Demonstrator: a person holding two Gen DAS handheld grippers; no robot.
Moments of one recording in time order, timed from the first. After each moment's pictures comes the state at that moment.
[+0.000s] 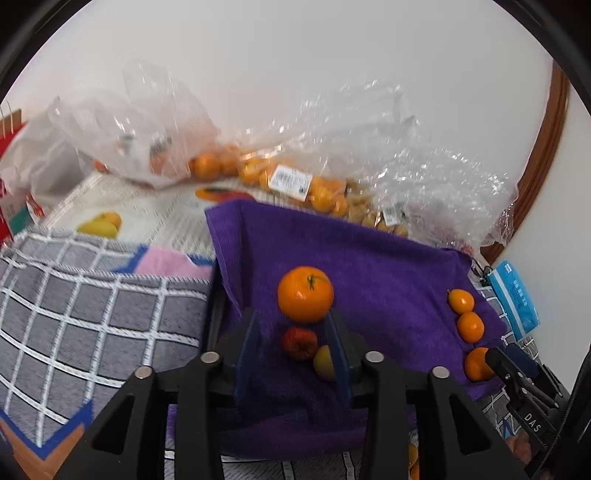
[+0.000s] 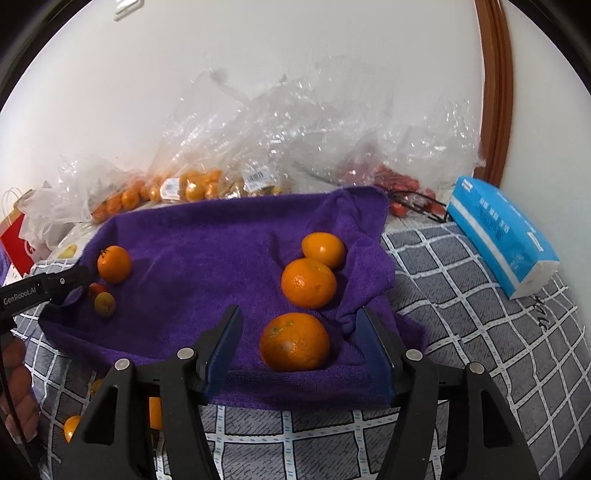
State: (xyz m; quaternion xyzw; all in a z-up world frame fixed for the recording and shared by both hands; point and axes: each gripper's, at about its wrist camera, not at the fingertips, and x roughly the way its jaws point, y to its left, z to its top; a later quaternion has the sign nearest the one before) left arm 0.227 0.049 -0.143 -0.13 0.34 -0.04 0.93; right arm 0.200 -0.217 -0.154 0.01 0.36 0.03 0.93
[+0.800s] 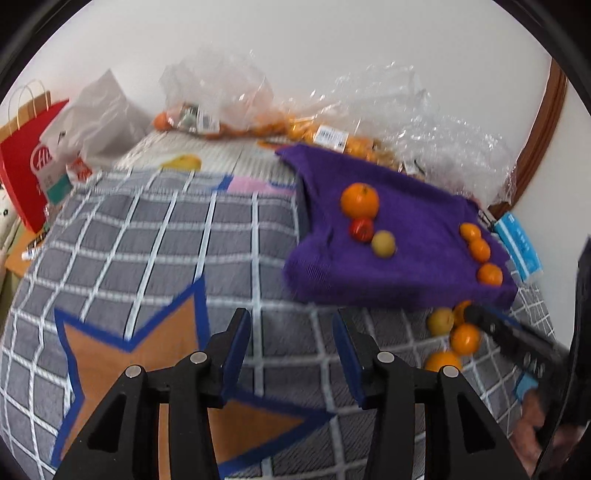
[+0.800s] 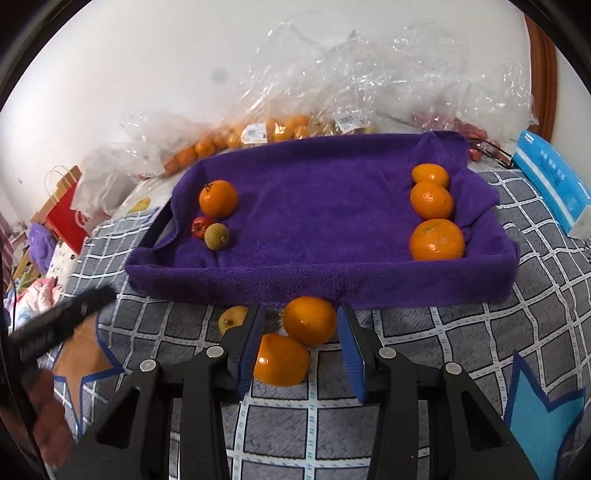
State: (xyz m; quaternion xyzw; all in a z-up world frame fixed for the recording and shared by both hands) left arm 0.137 0.097 -0.153 -0.11 0.41 -0.02 0.90; right arm 0.164 -0.142 -0.164 0.06 0.46 0.10 0.88
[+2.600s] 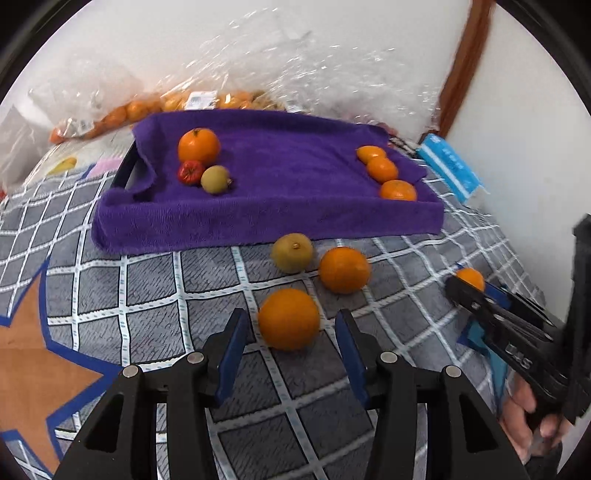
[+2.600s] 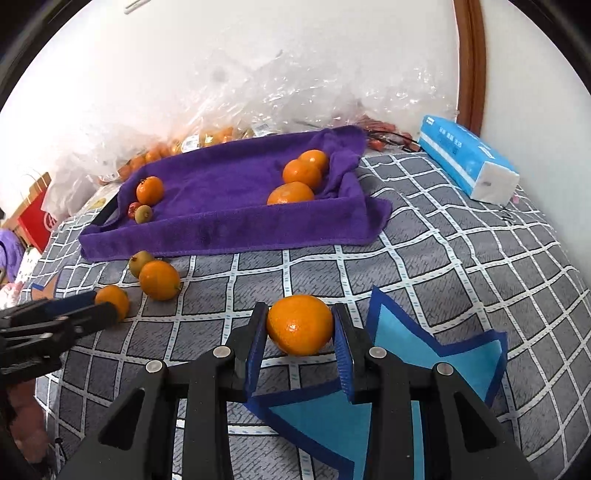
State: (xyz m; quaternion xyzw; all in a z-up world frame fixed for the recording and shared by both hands) left arm 0.126 -0.022 -0.169 -0.04 0.44 -0.13 0.89; right arm 0.098 -0.235 -0.170 0.04 0.42 0.04 0.90
